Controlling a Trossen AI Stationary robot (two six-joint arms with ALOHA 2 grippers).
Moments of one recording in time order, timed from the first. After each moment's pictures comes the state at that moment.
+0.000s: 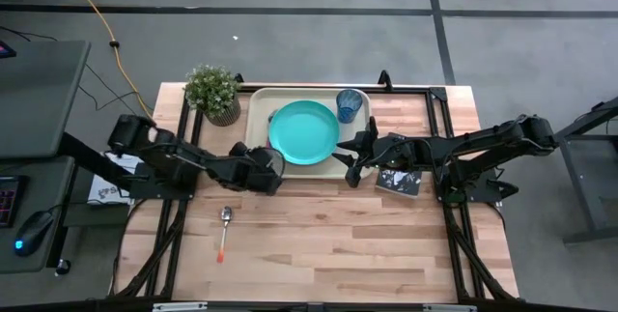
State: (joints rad) left arm -0.04 1.59 0.73 -0.45 -0.74 -0.86; right arm 0.11 1.26 0.85 -0.03 0.41 0.29
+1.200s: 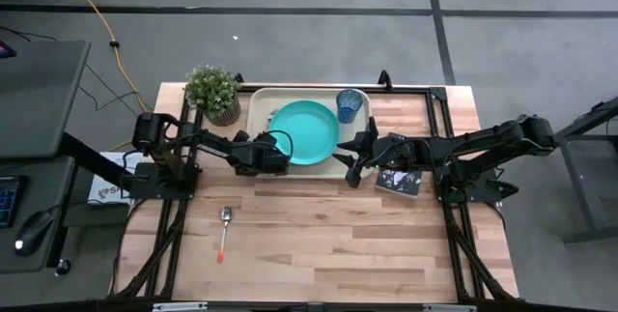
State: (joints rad) left arm 0.16 1.75 0.83 -0.53 -0.77 -0.86; right arm 0.11 1.26 0.85 -0.04 0.40 0.30
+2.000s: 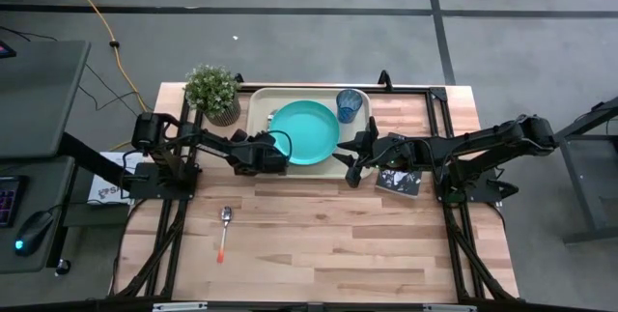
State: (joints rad) left arm 0.16 1.75 0.83 -0.57 -0.80 -0.86; right arm 0.11 1.26 0.85 -0.04 0.41 0.30
